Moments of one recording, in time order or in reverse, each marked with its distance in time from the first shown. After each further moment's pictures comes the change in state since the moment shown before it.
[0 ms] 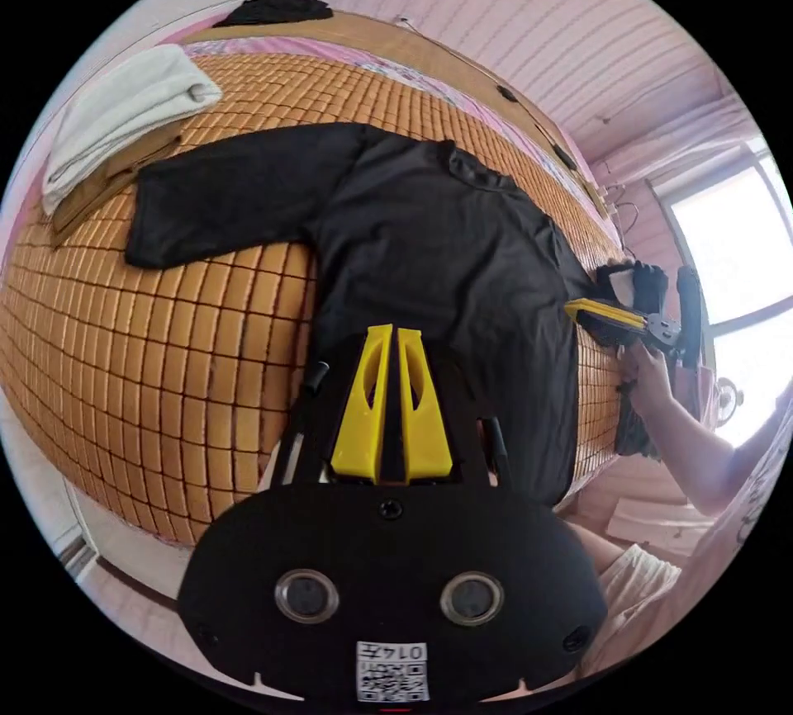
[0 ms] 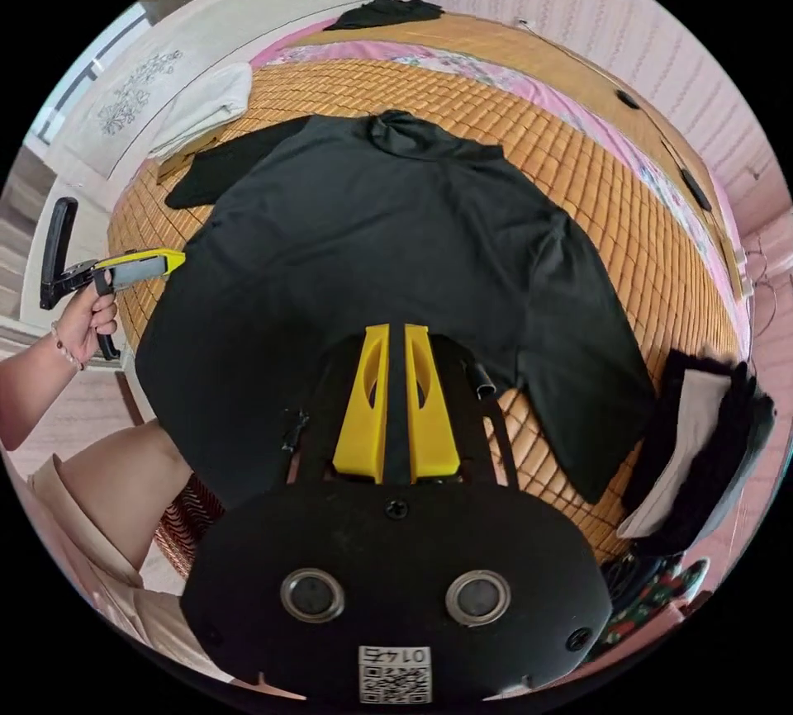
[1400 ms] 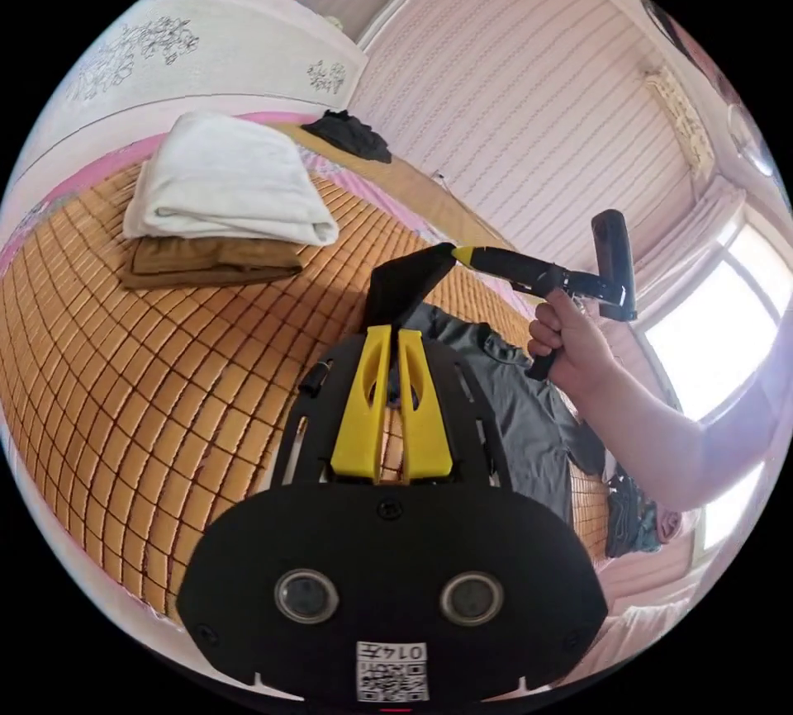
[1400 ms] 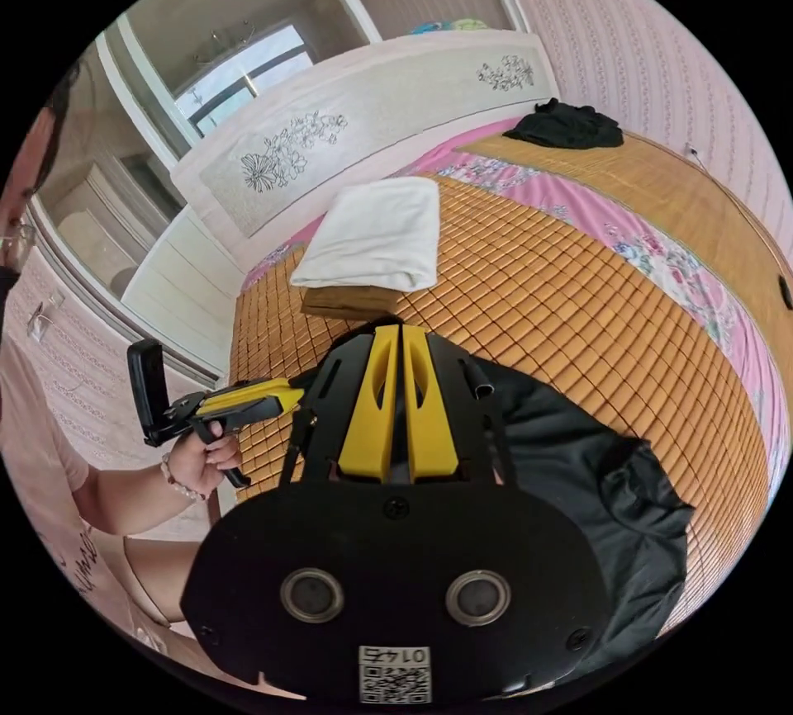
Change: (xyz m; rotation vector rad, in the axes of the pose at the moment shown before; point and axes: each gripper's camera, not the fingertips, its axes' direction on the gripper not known) left arm -0.174 0.037 -0.087 0.482 0.136 -0.035; right arm -0.085 -0.237 0.012 0.322 -0.423 -0.257
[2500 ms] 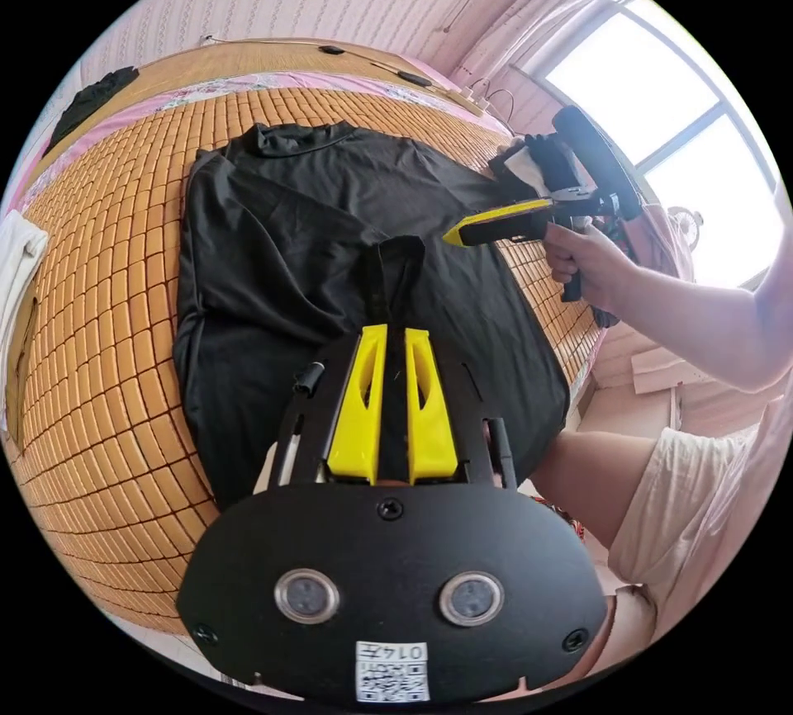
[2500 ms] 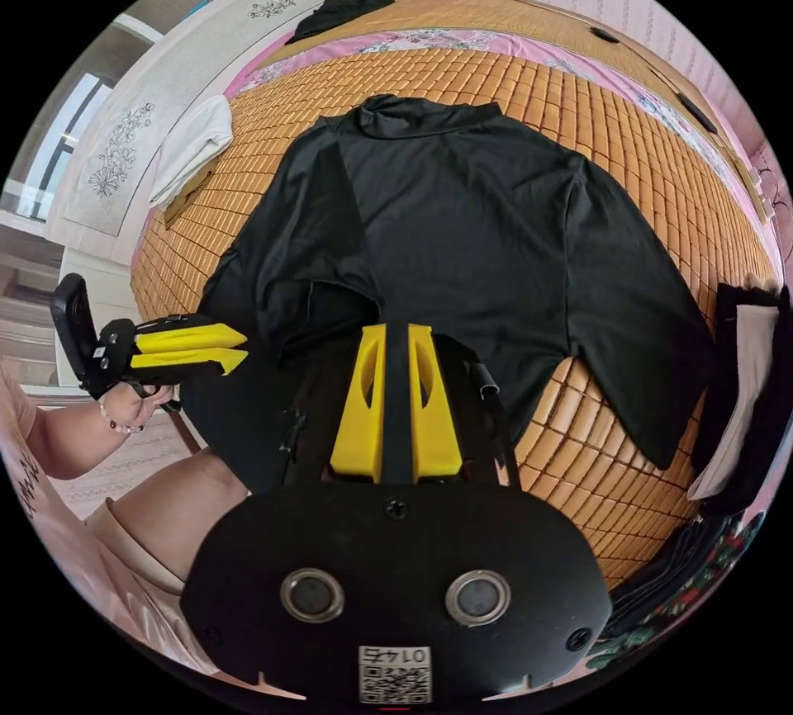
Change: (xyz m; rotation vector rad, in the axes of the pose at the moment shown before) left arm 0.181 0.060 0.137 -0.656 0.150 0.519; right arm 0.094 0.187 -0.103 -0.301 0.293 0.488
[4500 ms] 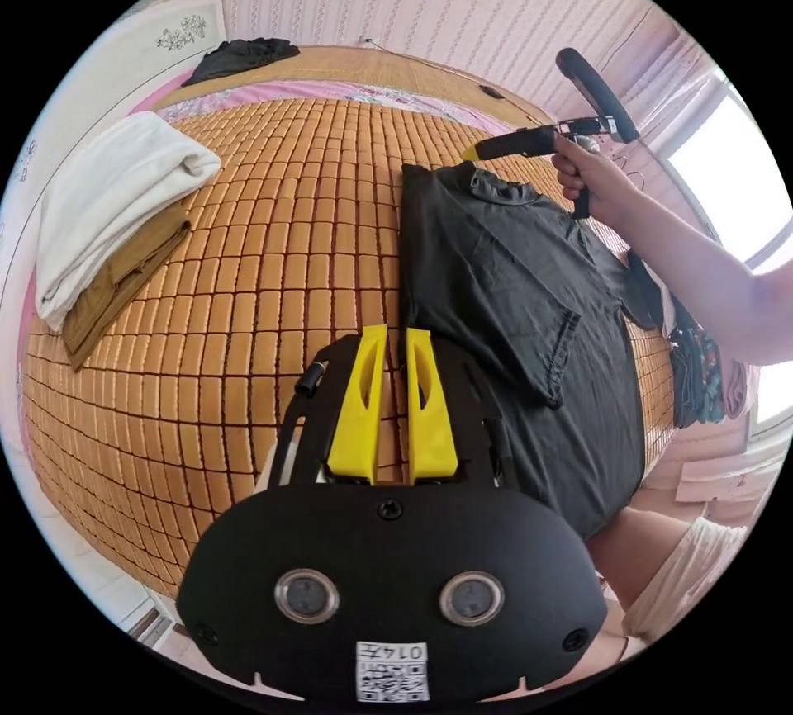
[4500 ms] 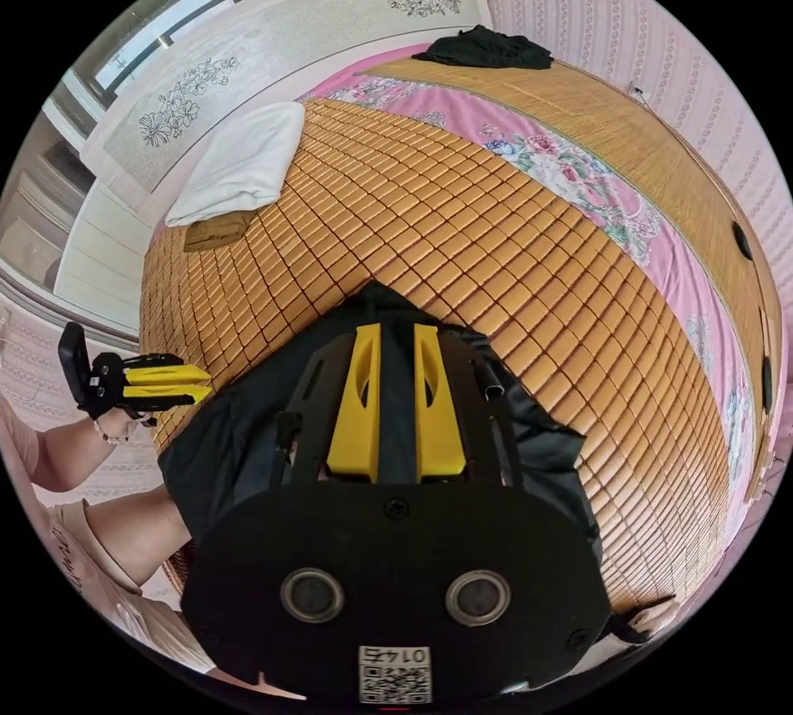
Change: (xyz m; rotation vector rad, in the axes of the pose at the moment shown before) left arm -0.014 -0.084 -0.027 0.129 -0.271 -0.257; right arm -0.047 -0.147 -0.022 0.093 -0.019 -0.402
